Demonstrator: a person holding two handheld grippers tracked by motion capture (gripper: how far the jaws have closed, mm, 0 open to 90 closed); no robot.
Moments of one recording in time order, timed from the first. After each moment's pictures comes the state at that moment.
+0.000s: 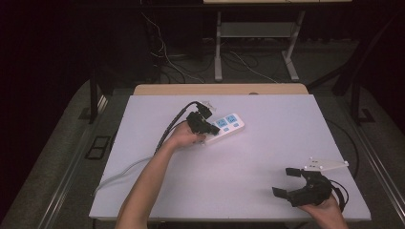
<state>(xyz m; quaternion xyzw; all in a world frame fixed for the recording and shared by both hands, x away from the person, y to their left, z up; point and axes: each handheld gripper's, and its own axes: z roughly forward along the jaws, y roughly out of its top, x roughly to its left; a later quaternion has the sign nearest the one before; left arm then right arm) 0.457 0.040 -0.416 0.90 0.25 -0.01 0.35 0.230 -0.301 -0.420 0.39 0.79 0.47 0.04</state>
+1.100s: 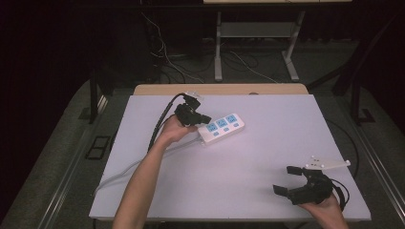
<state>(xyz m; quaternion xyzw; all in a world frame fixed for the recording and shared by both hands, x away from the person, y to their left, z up) 0.454 0.076 -0.378 0.87 0.29 0.03 0.39 0.232 -0.302 -0.418 0.40 0.78 0.48 0.05</state>
